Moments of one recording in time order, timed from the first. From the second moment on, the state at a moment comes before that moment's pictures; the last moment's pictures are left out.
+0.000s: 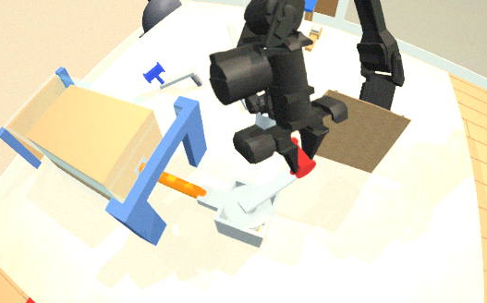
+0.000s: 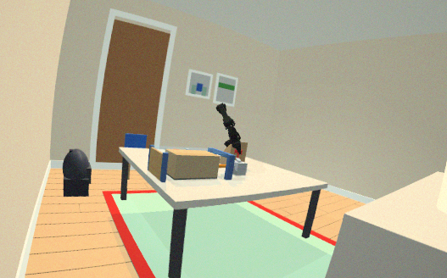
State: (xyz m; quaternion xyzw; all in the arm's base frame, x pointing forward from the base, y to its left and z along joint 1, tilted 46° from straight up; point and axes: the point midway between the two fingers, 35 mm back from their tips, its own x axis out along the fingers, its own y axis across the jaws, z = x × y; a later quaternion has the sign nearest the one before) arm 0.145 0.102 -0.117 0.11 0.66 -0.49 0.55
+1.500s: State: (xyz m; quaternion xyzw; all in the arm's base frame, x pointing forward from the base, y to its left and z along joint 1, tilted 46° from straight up) arm 0.196 0.088 -0.106 0.10 0.66 -0.50 0.54
